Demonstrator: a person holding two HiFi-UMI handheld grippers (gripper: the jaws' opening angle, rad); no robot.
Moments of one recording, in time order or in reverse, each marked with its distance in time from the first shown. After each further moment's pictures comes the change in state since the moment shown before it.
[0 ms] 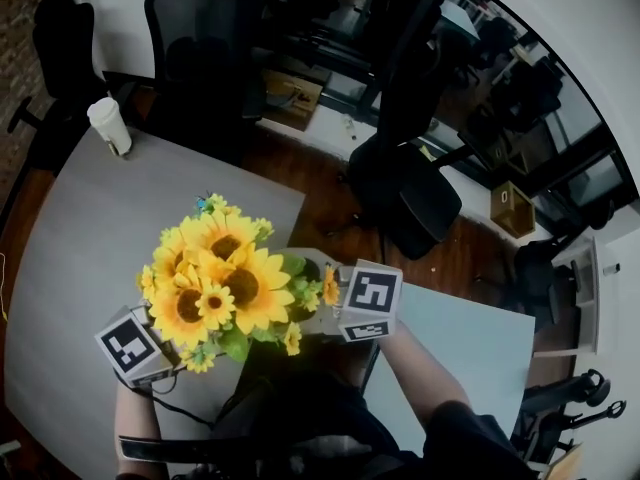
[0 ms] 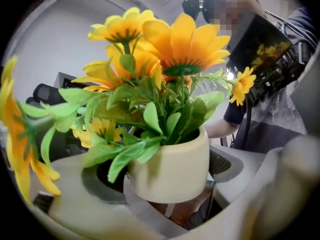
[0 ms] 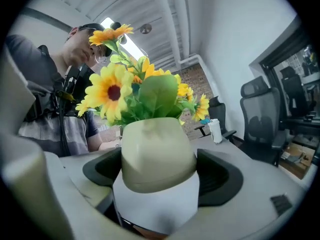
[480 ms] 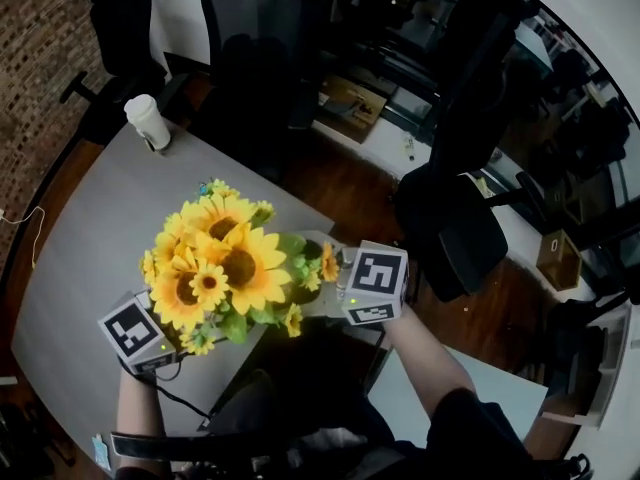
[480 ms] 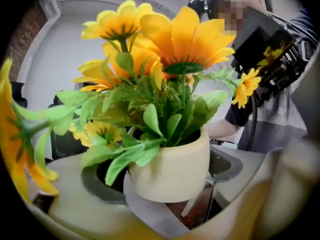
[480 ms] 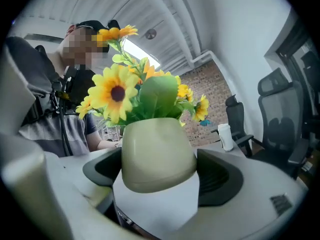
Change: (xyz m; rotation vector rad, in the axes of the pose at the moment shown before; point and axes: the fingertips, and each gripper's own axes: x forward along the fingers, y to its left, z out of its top) left arm 0.047 0.065 0.028 -0.046 0.066 0.273; right arm -0.022 -0.077 0.032 -0.030 -0.018 0.257
